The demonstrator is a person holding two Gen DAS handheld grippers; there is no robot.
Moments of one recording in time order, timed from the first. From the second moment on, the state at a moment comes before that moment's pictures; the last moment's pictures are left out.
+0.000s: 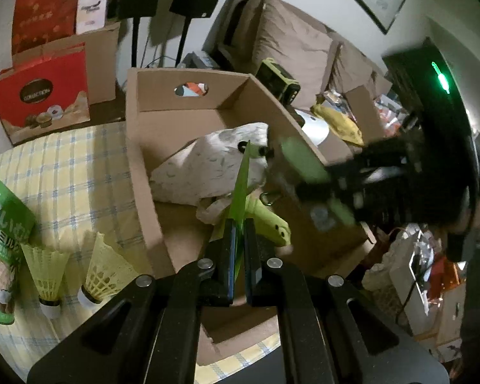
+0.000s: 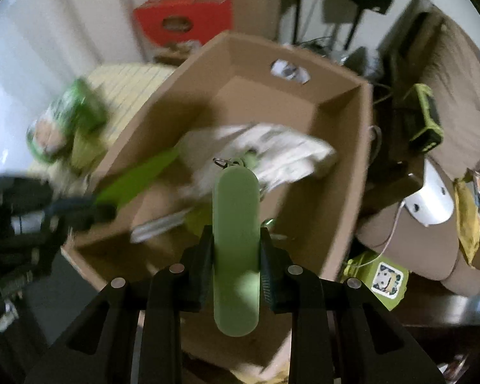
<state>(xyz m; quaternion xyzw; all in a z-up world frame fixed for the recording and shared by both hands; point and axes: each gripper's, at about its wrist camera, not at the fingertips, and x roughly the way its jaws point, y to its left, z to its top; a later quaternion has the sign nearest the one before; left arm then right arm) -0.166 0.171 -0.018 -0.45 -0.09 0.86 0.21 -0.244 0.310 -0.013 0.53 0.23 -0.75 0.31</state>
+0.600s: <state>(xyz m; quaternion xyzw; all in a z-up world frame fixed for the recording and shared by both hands) -0.185 0.163 -0.016 -0.45 -0.10 0.87 0.19 -0.221 0.291 -0.063 0.54 0.26 -0.71 0.35</state>
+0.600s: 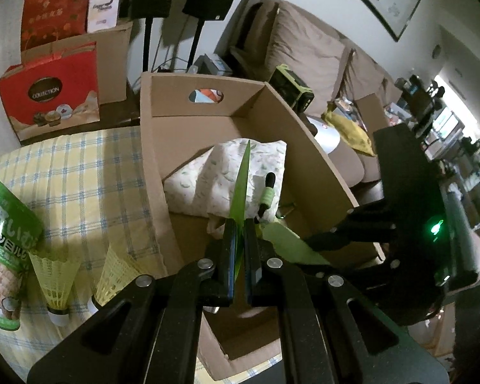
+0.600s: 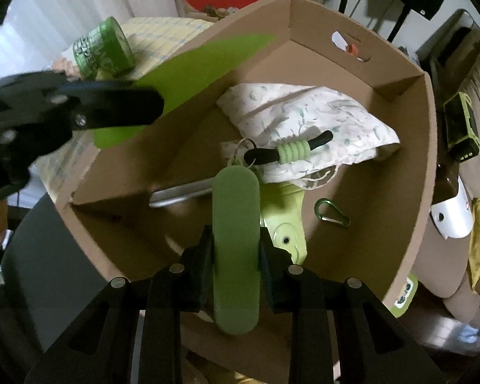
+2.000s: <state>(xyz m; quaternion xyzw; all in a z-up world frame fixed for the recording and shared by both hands) -0.257 0.190 -0.039 -0.49 -0.08 0.85 0.16 -0.216 0.330 -0.032 0.52 0.20 -0.77 0.30</state>
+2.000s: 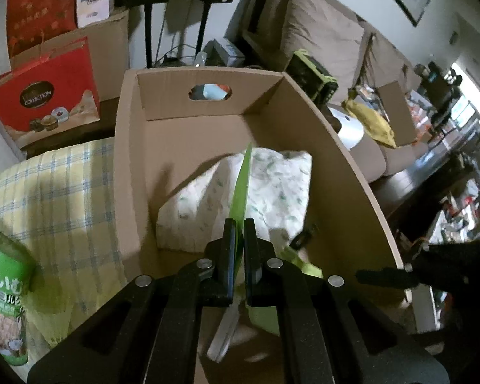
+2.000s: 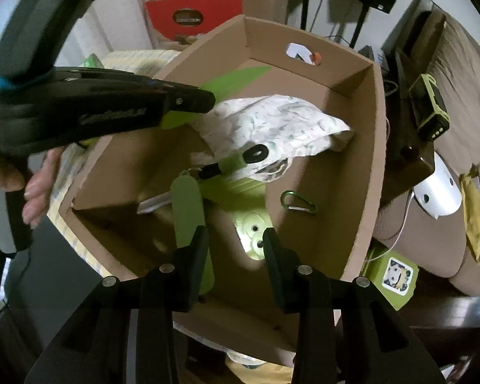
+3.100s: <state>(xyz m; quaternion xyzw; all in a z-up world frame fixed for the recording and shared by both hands) -0.181 0.108 0.007 -0.44 -0.05 0.89 0.08 -0.232 0.331 -0.002 0.48 0.10 -0.84 0.24</state>
